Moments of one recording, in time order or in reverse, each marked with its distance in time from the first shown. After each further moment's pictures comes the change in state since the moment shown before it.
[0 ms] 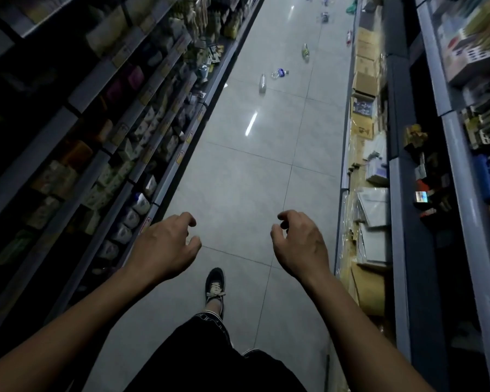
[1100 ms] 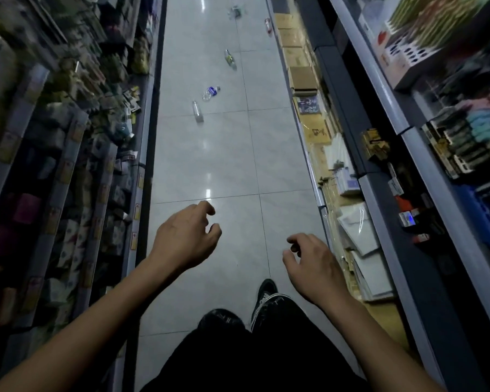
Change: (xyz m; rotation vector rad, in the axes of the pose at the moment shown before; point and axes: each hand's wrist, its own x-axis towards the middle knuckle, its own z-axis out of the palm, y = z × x) left_hand 0.438 0.189 -0.021 0.019 -0.109 0.285; right_hand 0.306 0.109 -0.079 0.068 0.013 0.300
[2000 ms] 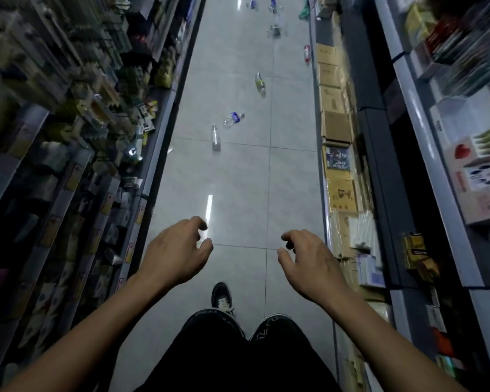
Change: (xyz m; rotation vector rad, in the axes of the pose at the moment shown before) left_hand 0.327 -0.085 -0.072 -0.104 -0.056 -0.170; right_hand 0.387 -0.135 -0.049 -0.171 -0.134 -0.200
